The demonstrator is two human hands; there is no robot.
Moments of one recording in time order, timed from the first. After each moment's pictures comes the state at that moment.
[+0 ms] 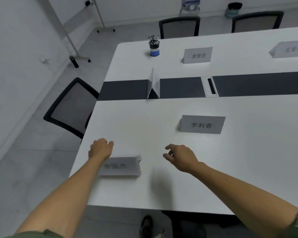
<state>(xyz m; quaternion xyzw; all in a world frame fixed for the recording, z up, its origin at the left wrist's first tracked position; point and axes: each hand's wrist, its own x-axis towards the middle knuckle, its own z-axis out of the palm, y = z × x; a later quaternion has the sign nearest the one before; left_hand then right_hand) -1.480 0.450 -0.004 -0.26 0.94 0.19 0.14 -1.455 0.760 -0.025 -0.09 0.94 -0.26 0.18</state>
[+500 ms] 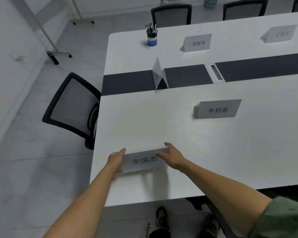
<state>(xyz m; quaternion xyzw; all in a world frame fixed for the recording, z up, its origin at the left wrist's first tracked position) -1.457 0.354 -0.066 -0.34 0.73 0.52 0.27 -1.432 0.597 -0.063 0.14 0.83 -0.48 0.27</state>
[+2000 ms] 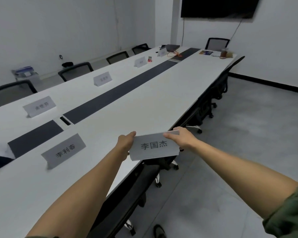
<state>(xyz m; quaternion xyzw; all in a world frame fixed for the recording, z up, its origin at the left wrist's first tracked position) -1.242 0.952 0.097 0.09 0.77 0.50 0.39 -1.066 1.112 0.083 0.44 0.76 -0.47 -0.04</state>
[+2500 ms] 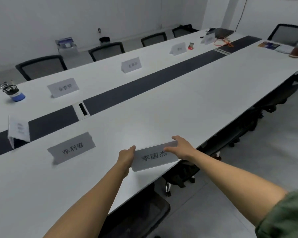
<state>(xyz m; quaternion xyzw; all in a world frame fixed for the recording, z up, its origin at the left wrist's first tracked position) -1.346 1.028 0.023 -0.10 0.76 0.52 0.36 -1.234 1.231 0.020 0.32 0.82 -0.47 0.07</state>
